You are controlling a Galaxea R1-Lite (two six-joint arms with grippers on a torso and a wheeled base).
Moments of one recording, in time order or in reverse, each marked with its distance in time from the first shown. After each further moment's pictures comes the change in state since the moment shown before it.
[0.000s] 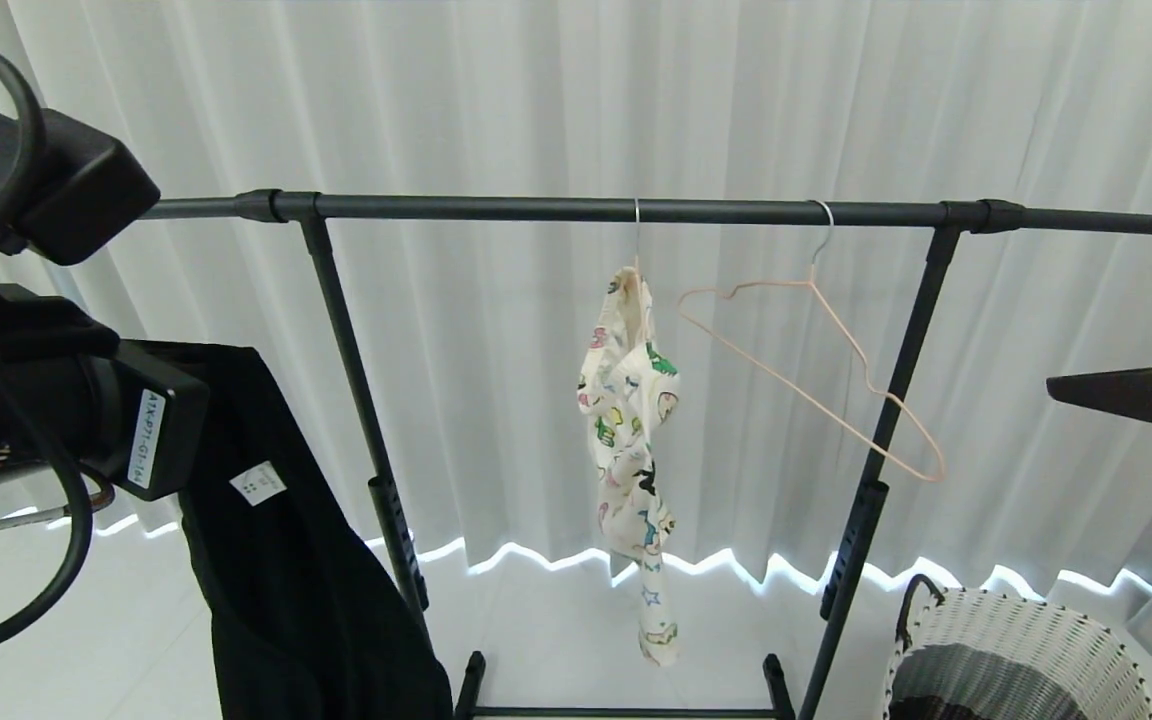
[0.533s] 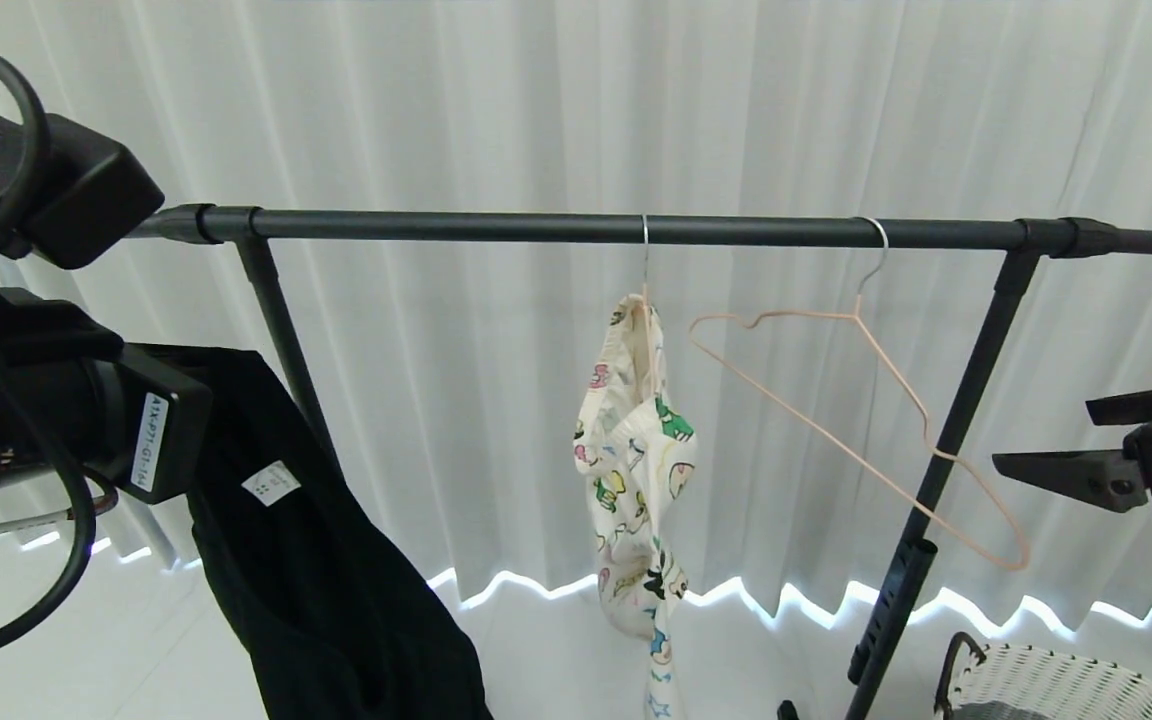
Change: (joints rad) left arm -0.002 0.000 0.003 0.000 -0.002 -0.004; right arm -0.081 0.022 0.209 -0.159 0.129 -0.121
